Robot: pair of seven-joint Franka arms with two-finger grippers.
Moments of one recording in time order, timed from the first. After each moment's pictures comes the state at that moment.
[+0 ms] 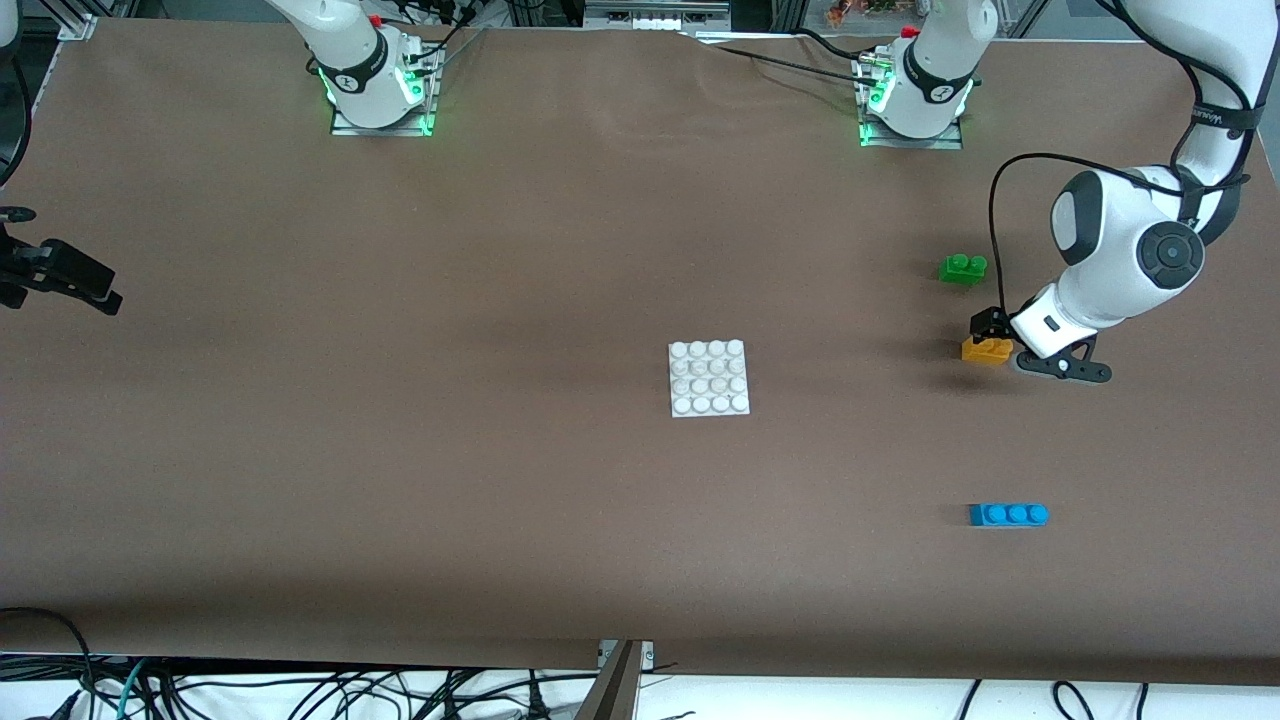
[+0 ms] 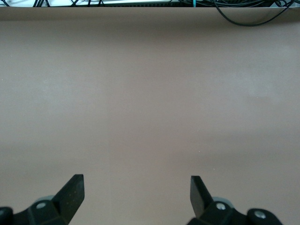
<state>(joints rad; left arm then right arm) 0.15 0.26 -0.05 -2.27 0.06 2.47 0.21 0.06 0.16 -0.10 -1.40 -0.03 1.65 0.00</state>
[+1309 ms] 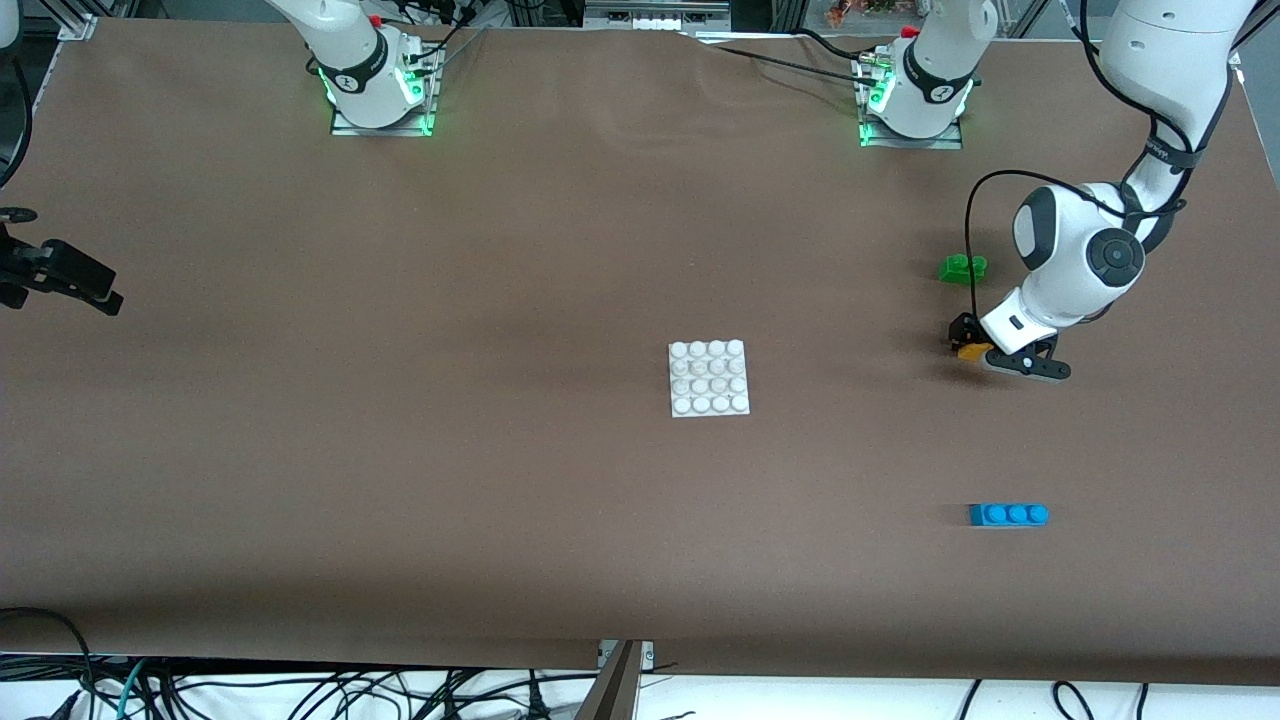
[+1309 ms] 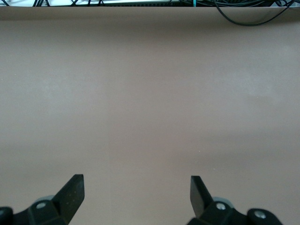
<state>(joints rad) 0.16 0.37 -0.05 -2.36 0.06 2.71 0.25 0.06 0.16 -0.10 -1.40 -0.03 1.65 0.00</state>
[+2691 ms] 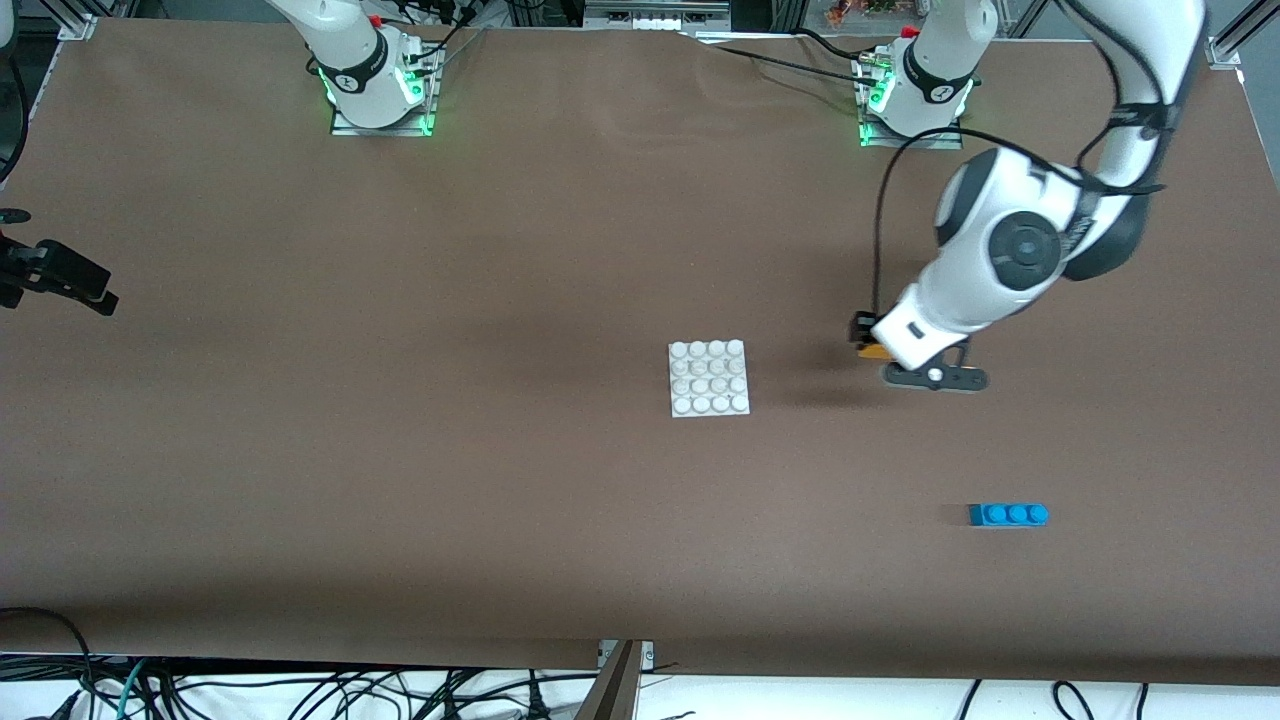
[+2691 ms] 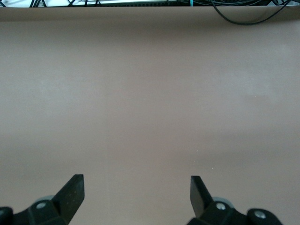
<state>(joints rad) 0.01 0.33 -0.38 -1.87 0.06 2.09 -0.40 0.05 0.16 -0.11 -1.40 -0.03 1.65 0.00</state>
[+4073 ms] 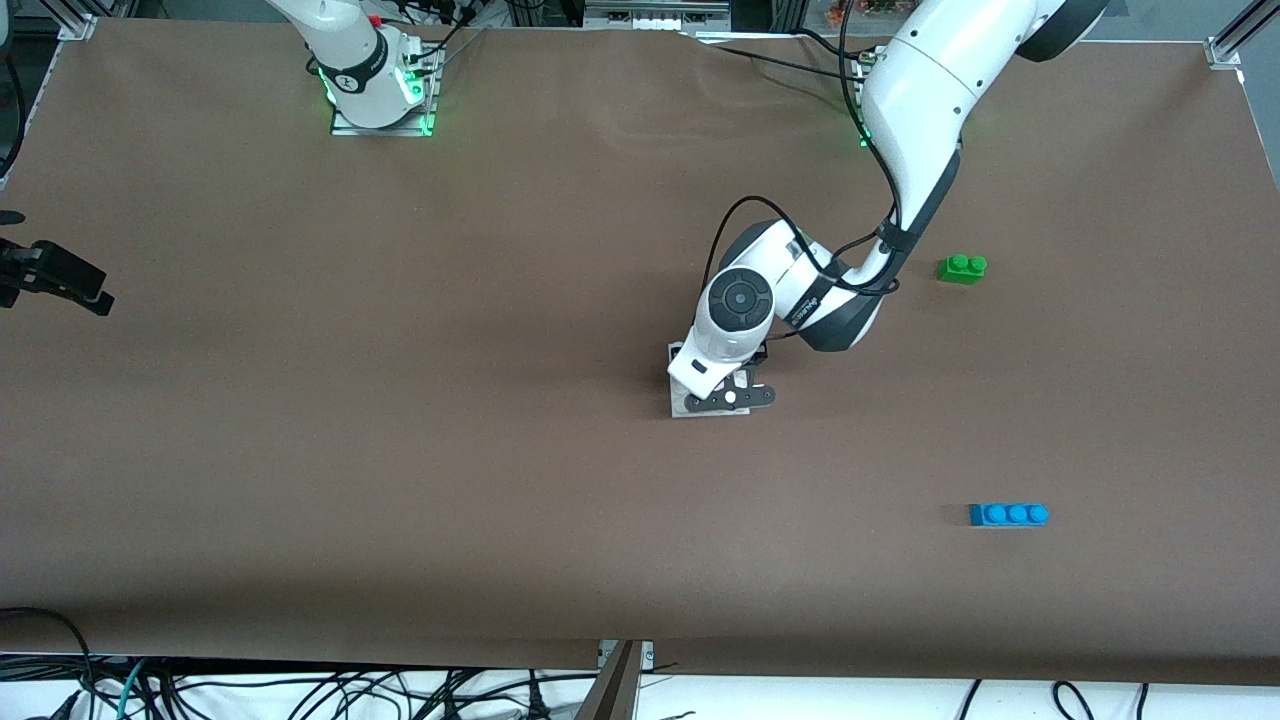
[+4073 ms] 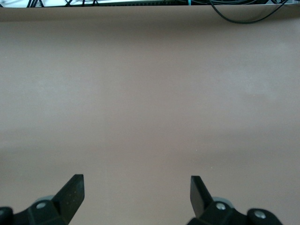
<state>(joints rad) -0.37 0.77 -0.30 -1.52 0.18 2.16 -0.82 0.04 0.16 -0.11 -1.40 -0.03 1.65 0.00</state>
